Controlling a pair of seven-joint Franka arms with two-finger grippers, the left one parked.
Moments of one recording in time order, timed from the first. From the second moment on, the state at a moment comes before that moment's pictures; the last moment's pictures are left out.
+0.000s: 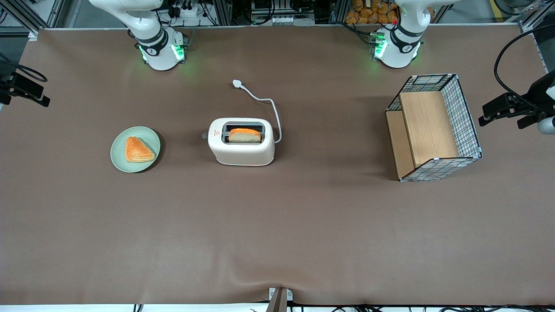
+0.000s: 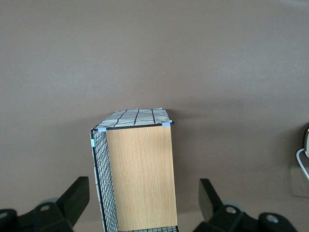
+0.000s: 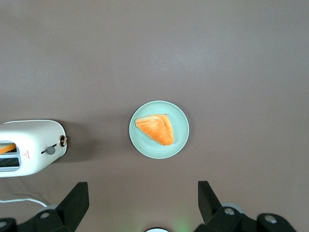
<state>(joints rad) -0.02 -0.02 -0.07 -1.49 0.02 1.42 -0.01</state>
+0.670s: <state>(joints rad) -0.02 -0.02 -0.07 -1.49 0.02 1.41 -0.01</state>
